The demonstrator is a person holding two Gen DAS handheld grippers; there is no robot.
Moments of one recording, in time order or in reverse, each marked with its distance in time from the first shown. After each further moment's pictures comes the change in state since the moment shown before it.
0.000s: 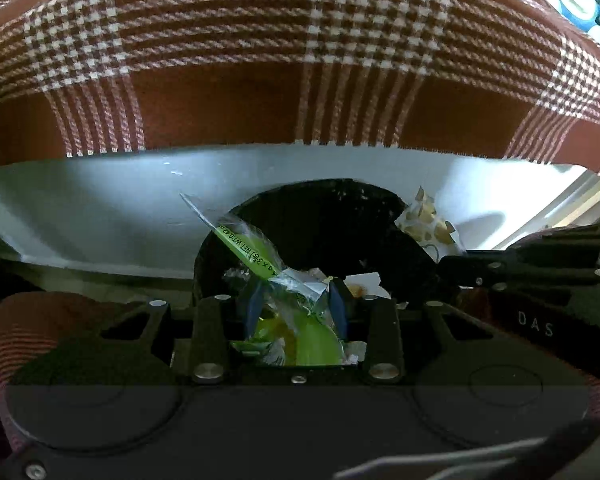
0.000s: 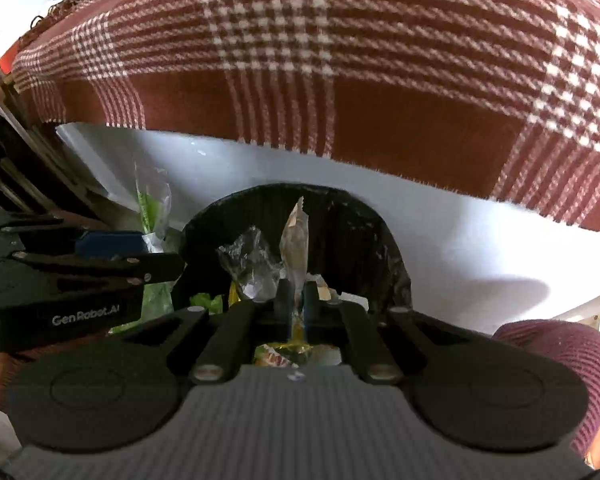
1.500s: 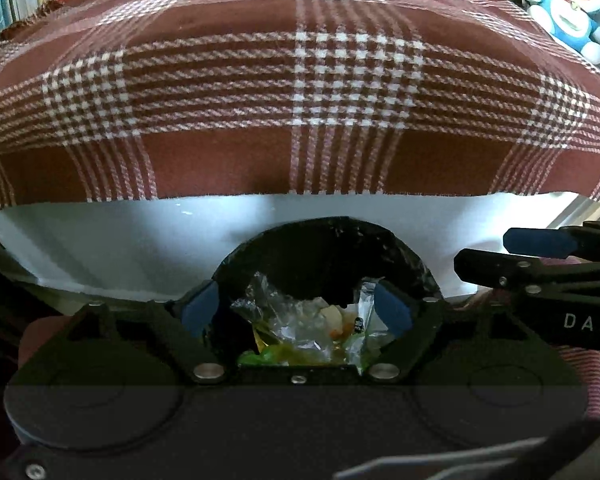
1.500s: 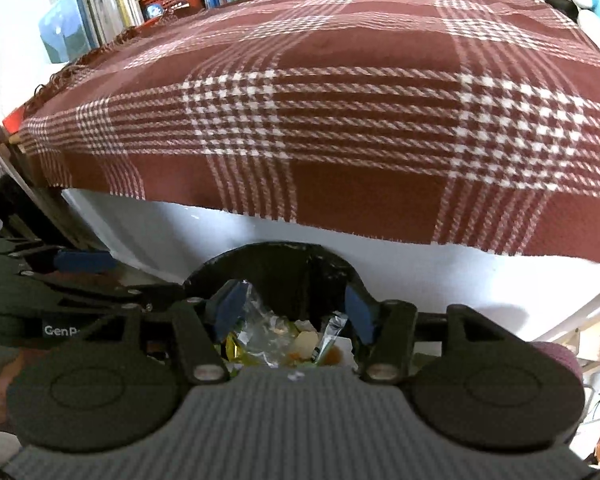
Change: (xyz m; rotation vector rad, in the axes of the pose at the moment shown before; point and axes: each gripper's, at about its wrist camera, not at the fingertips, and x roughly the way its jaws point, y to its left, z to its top) left arm -0.039 -0.011 0.017 0.017 -0.085 0.040; right arm -0.052 -0.024 0.005 0.068 -0.175 -0.004
